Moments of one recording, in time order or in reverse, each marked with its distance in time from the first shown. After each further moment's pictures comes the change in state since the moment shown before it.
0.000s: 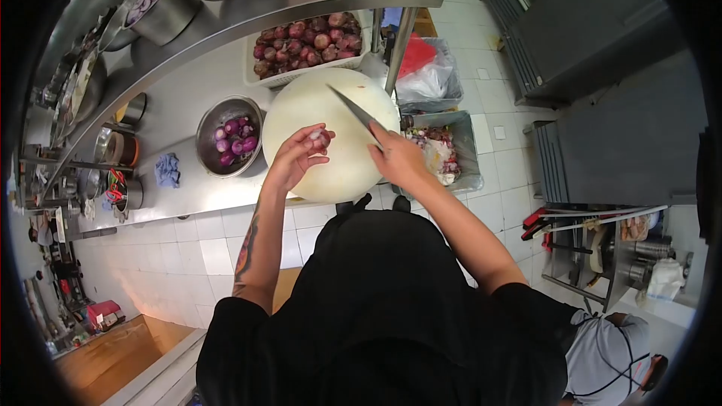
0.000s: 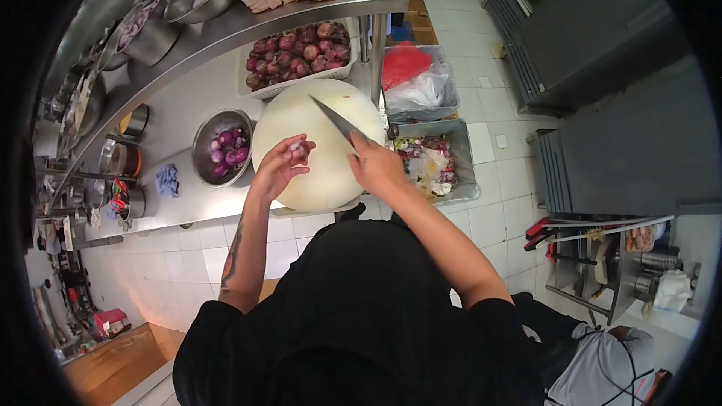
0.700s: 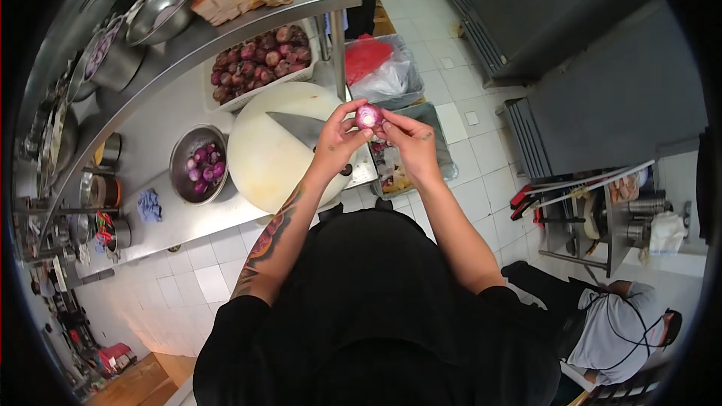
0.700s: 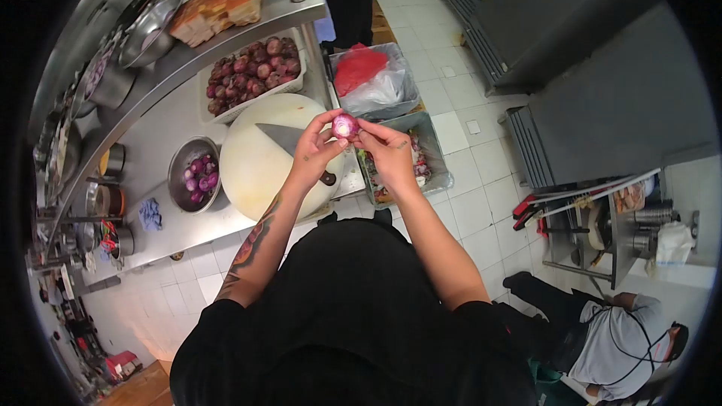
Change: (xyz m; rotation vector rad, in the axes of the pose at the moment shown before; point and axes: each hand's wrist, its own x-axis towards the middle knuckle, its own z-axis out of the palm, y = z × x) left_hand 0.104 -0.038 0.155 0.248 -0.067 0.281; right_hand -0.025 0.038 -0.073 1.187 0.397 0.343
